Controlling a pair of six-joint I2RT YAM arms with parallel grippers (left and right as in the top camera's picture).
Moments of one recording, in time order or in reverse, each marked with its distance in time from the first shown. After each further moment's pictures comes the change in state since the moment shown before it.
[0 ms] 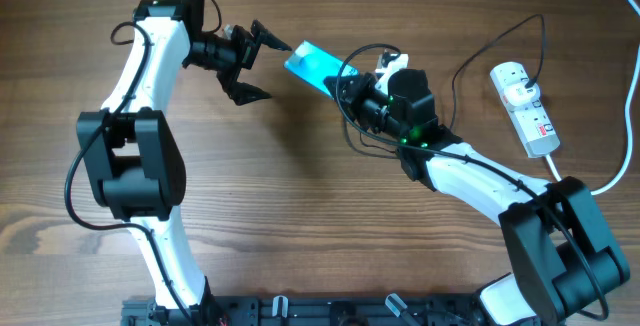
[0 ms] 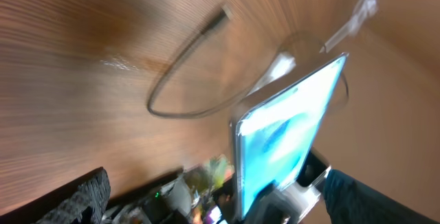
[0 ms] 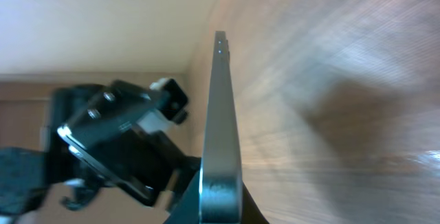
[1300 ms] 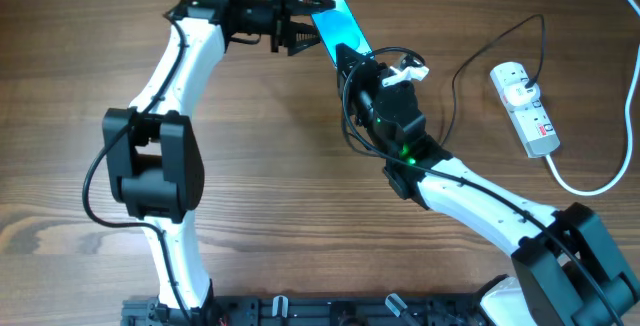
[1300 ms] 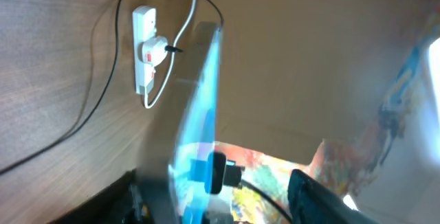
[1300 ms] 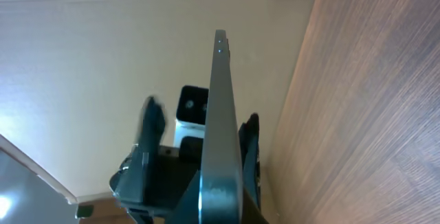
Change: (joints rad) left arm -0.134 0.000 0.000 0.720 0.372 -0.324; right arm 0.145 -0.100 0.001 0.104 0.562 0.338
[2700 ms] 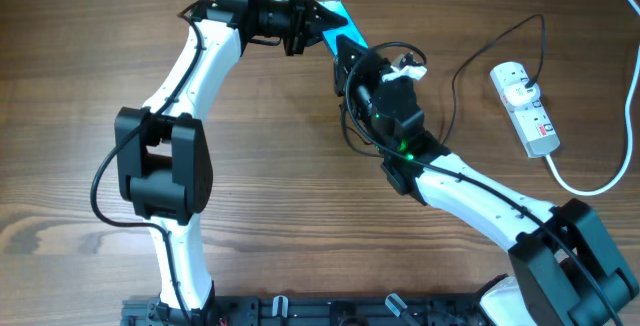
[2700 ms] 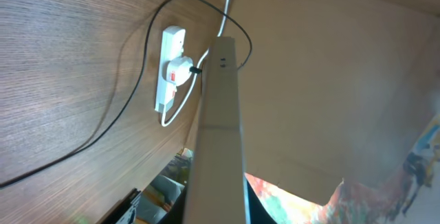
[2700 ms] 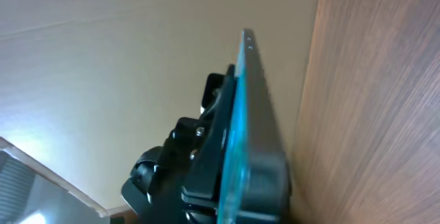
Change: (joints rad) left arm -0.060 0.000 0.000 -0.001 -0.167 -0.071; right arm -0.004 0.020 0.030 0.004 0.003 0.122
